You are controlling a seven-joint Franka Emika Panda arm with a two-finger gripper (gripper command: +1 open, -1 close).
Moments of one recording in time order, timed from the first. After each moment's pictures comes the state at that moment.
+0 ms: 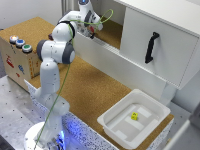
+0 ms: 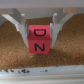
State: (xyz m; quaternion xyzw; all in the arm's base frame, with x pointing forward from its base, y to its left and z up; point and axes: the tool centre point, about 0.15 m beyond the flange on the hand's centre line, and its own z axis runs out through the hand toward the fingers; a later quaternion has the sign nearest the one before) arm 0.650 0.255 0.482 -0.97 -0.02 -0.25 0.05
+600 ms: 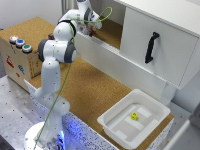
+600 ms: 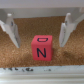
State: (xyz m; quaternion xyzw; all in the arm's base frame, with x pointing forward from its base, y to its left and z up) arm 0.645 0.263 0.485 -0.97 -0.02 -0.25 0.03
